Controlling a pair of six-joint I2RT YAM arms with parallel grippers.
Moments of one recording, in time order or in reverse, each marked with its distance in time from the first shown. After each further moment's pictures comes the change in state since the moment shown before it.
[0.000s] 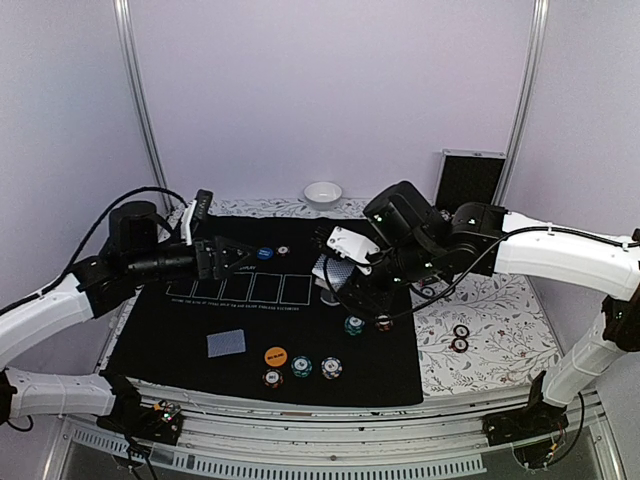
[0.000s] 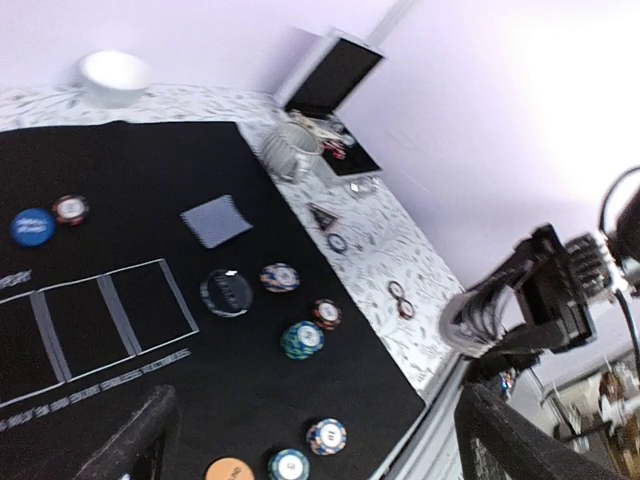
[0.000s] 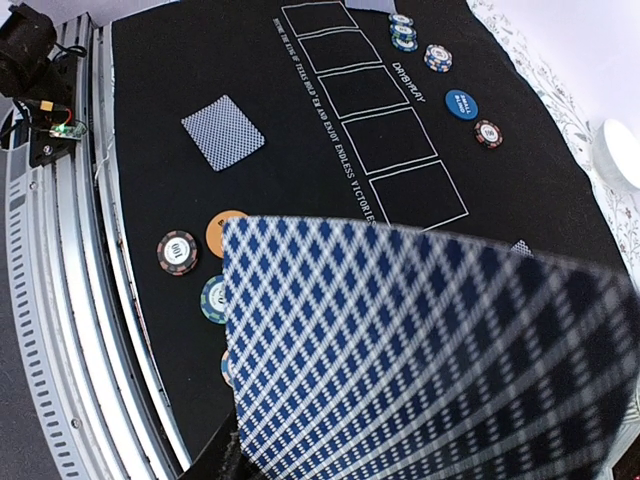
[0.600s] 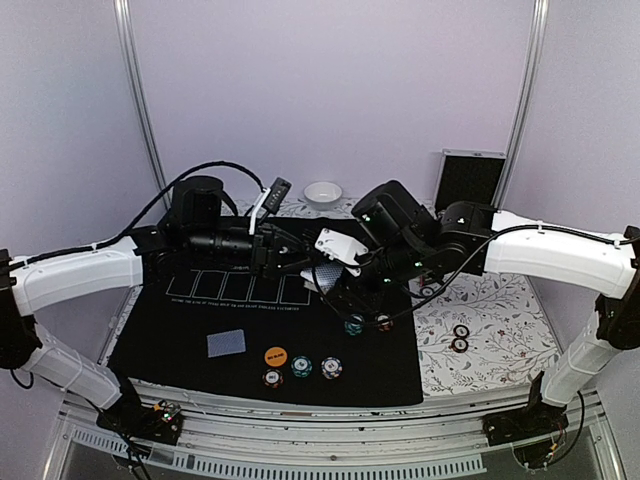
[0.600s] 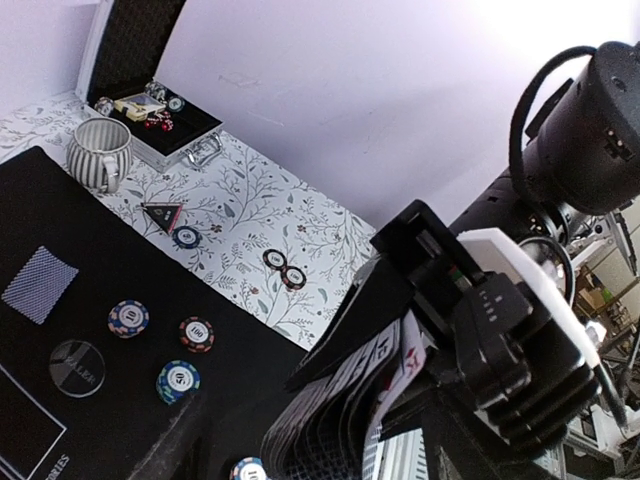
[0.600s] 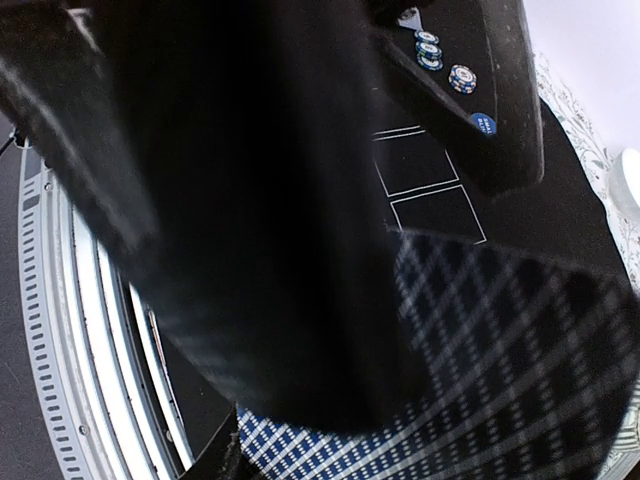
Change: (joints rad) left arm -0.216 0.424 0.282 0.170 0.263 0.160; right arm 0.020 0.053 0.058 0.004 -0.035 -0.023
